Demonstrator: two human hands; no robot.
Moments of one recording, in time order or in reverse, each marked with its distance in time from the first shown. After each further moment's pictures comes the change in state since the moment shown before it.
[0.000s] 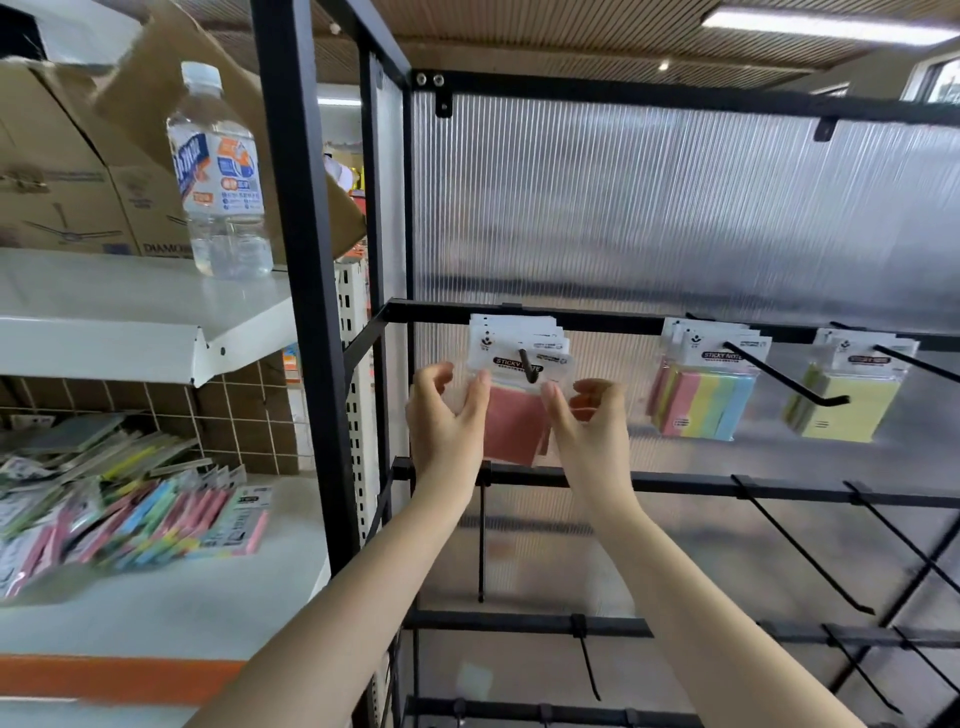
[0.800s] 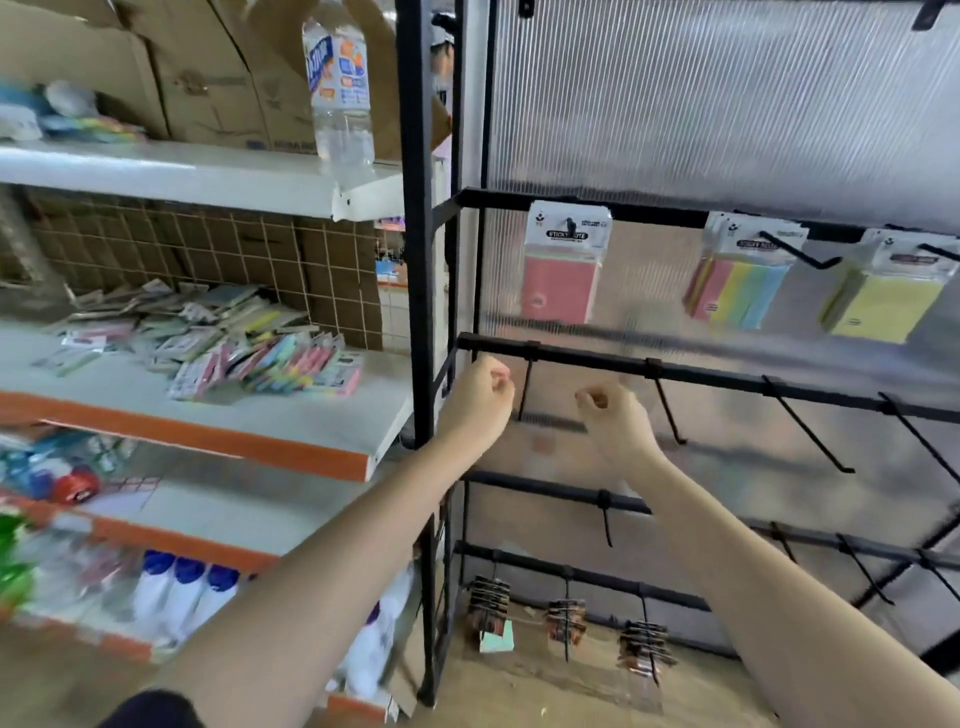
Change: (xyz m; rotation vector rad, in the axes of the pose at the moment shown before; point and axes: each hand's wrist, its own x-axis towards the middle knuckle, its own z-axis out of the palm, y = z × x) left_hand -0.116 -0.012 -0.064 0.528 -0.270 -0.145; right_hand -0.100 0.038 -0.048 -0.393 -0.422 0.183
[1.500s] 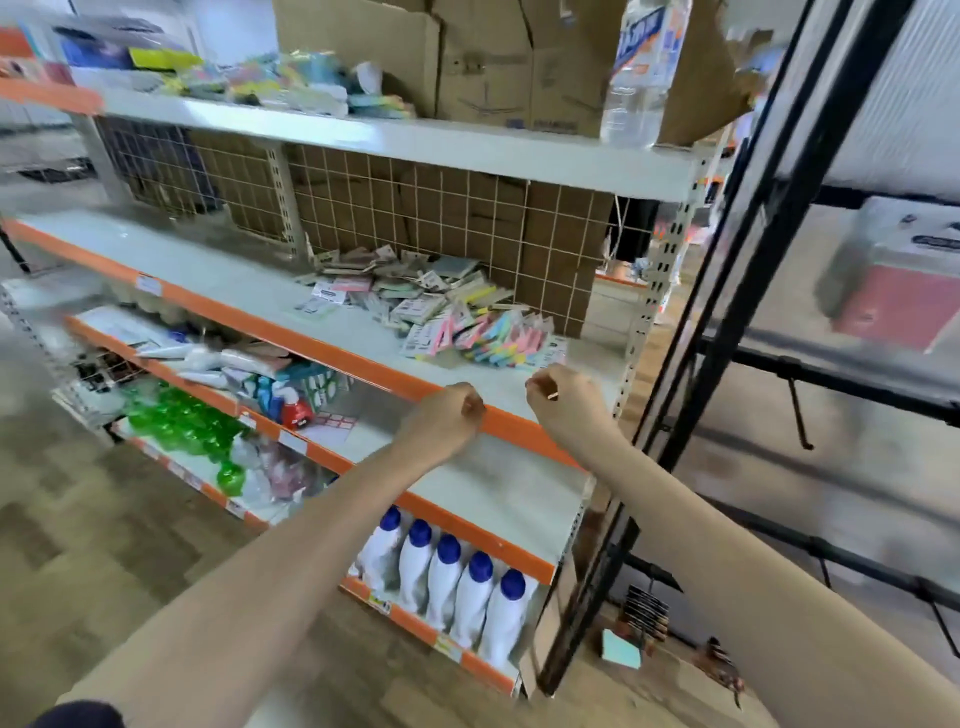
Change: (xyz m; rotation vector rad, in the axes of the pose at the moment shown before) left_hand -0.057 -0.196 -0.248 0.318 -0.018 -0.186; right_hand -0.077 -0.188 0.248 -0.113 -0.301 -0.395
